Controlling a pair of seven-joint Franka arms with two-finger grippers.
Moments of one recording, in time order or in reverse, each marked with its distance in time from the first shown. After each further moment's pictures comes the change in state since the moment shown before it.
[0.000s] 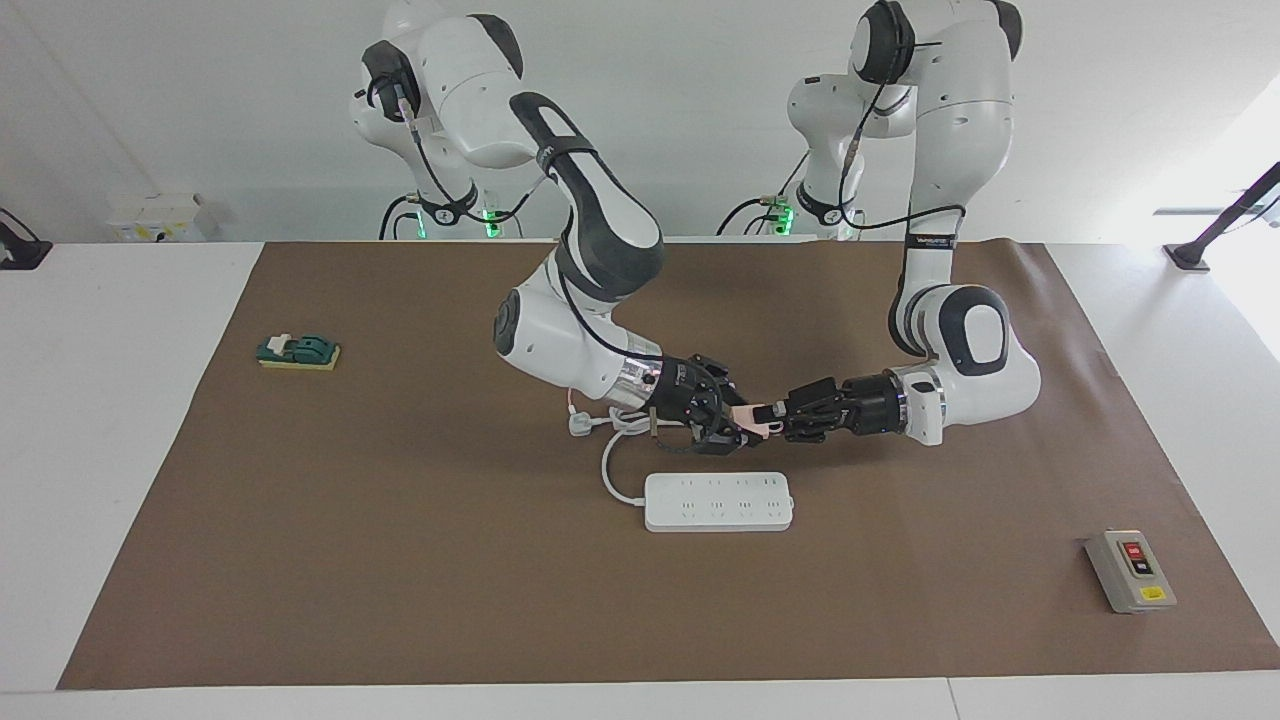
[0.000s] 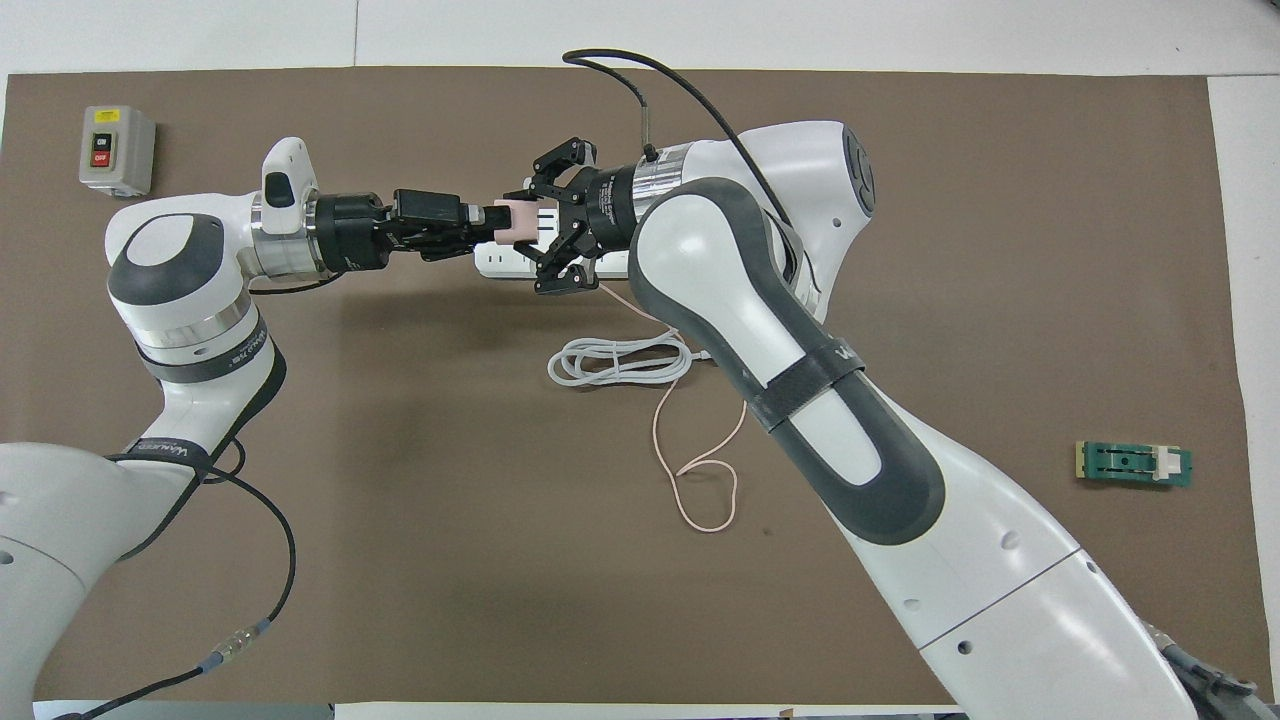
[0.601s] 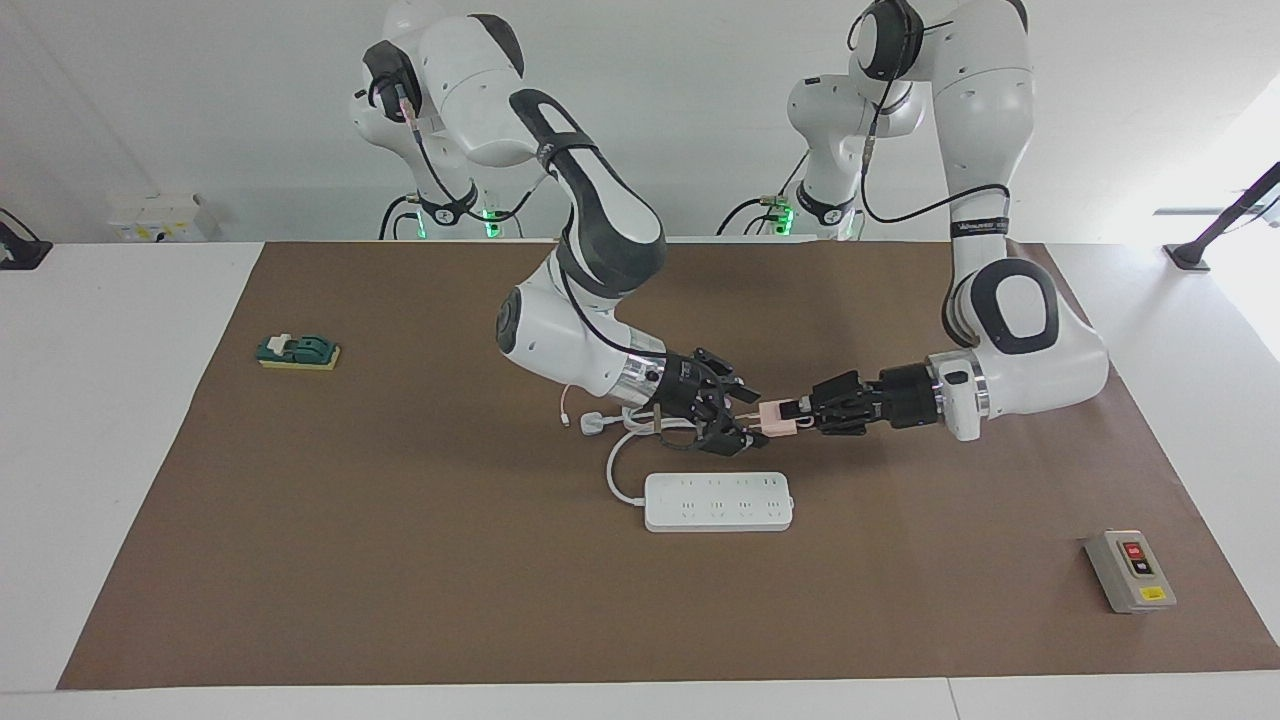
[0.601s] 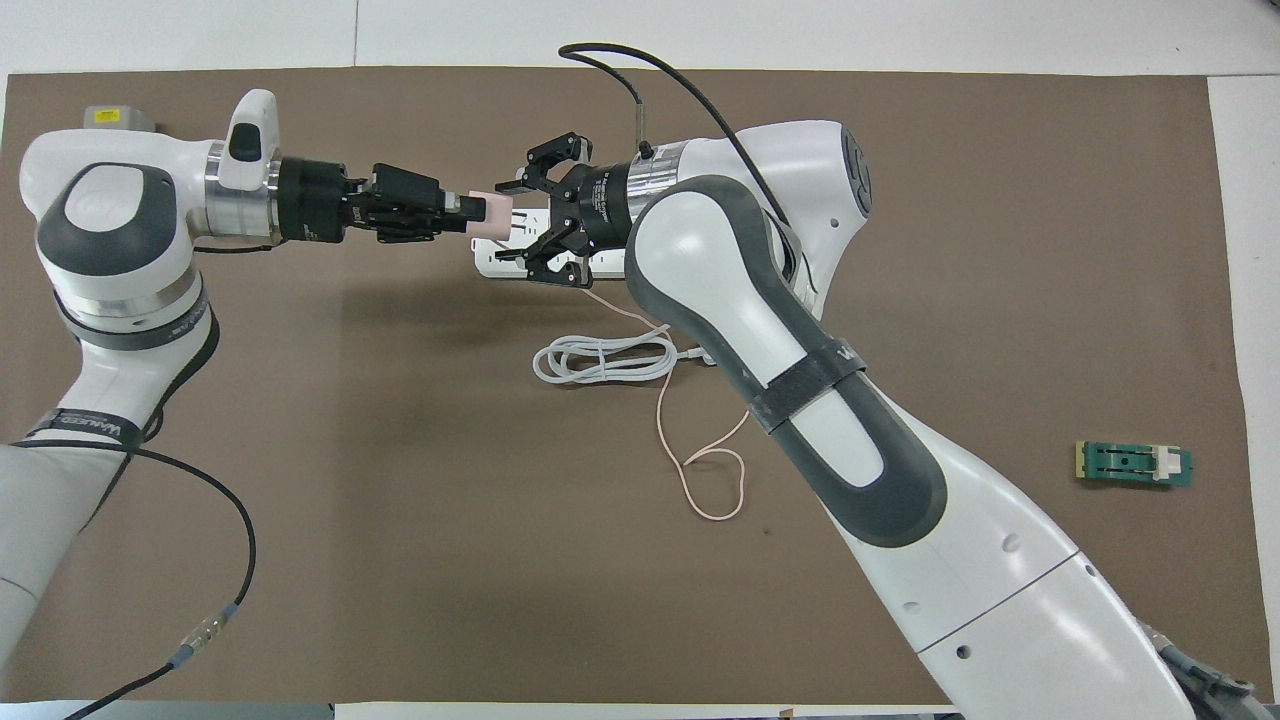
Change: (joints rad) left arm 0.071 -0.039 0.015 0.159 0.421 -0.039 -0.265; right arm 0.002 0.001 -0.001 0.012 0.023 -0.001 0.009
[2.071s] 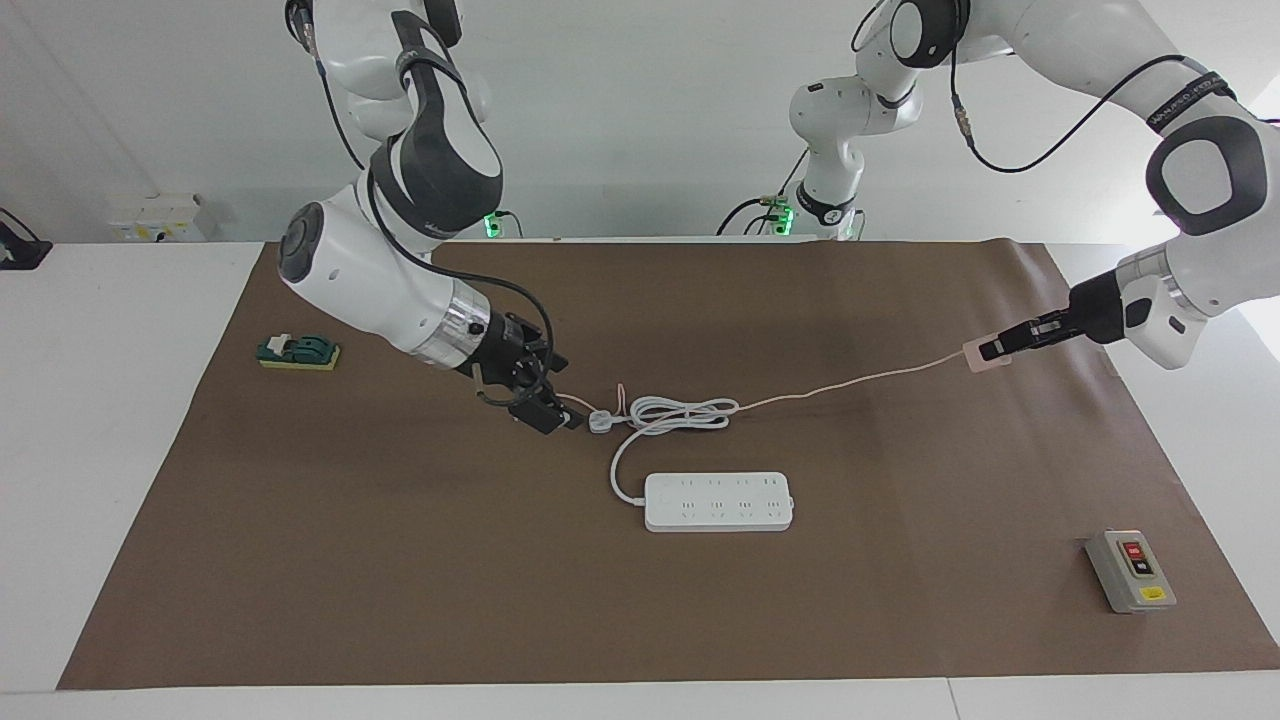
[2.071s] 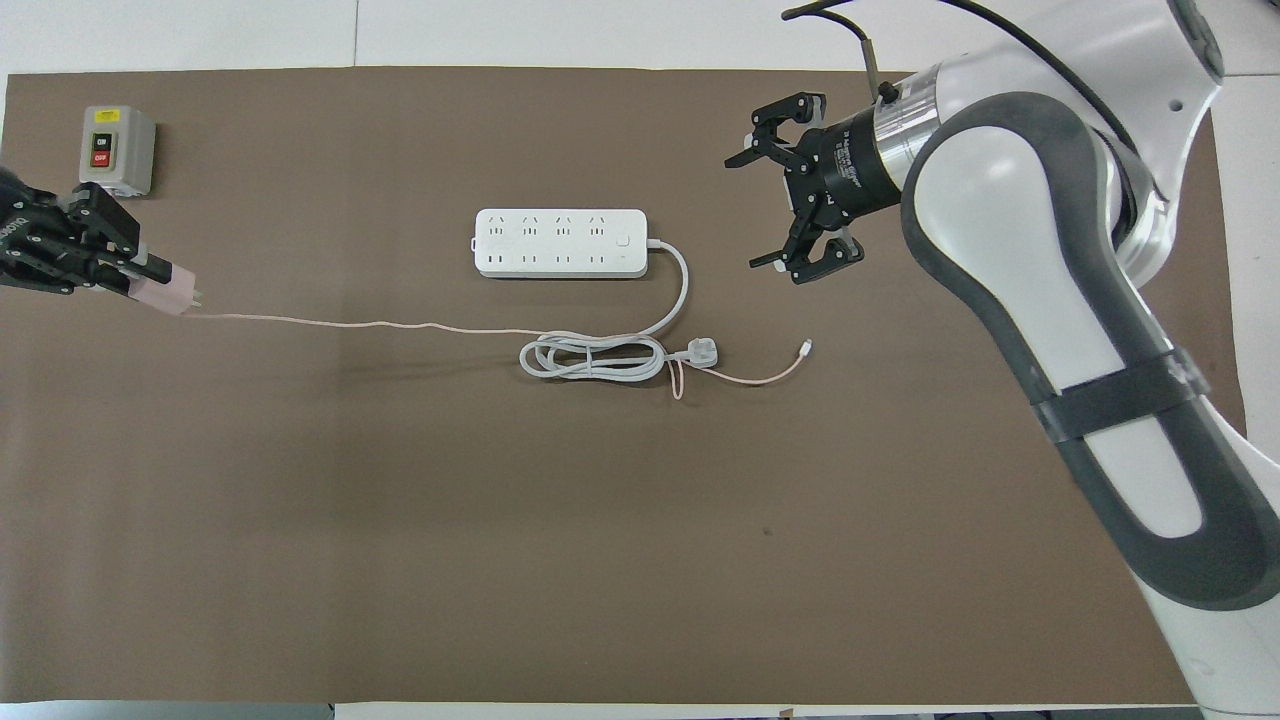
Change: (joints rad) left arm 0.145 -0.052 -0.012 0.333 0.860 -0.329 -0.579; right arm -0.298 -0.271 -0.023 -0.112 -0.512 -0.475 -0.113
